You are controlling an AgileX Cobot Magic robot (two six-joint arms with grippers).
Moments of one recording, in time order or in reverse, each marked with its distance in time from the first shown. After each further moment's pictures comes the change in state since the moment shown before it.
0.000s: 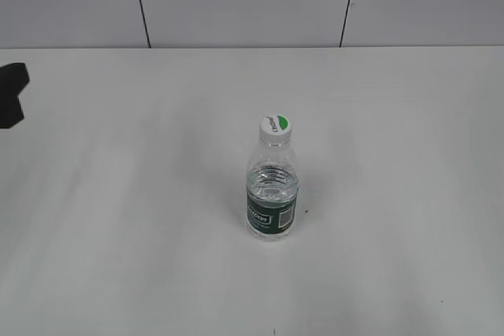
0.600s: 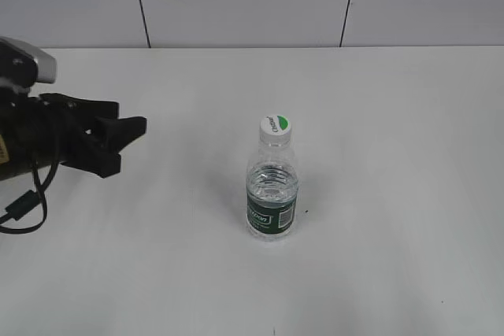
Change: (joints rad) left arm 0.011 0.514 -0.198 0.668 -0.281 -0.275; right arm 0.000 0.000 0.000 0.005 0.000 0.003
